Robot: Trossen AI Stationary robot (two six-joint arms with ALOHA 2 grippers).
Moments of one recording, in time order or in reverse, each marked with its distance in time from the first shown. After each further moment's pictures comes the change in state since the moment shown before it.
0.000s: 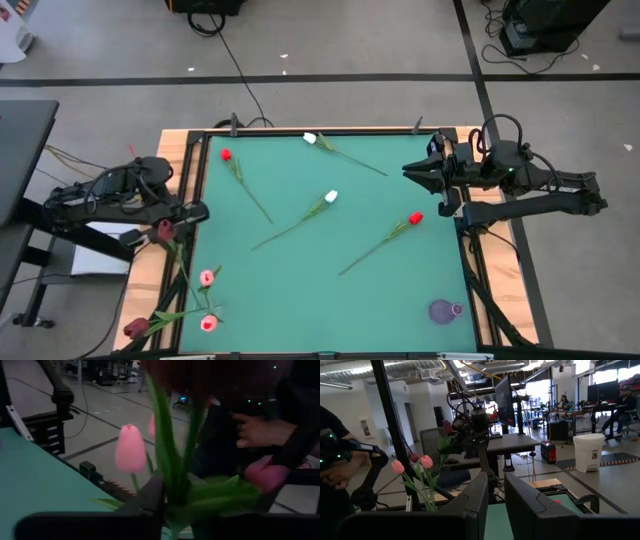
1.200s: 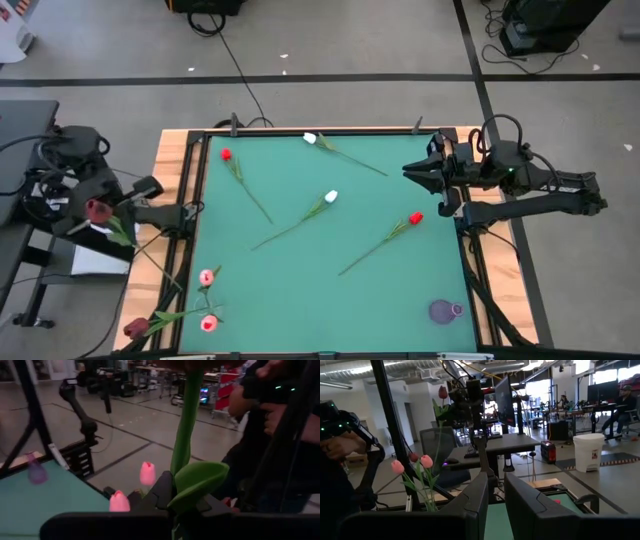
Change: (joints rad) left arm 0.000 0.152 0.614 -0.409 -0.129 0.083; right arm 0.000 0.000 0.000 0.000 0.000 0.000
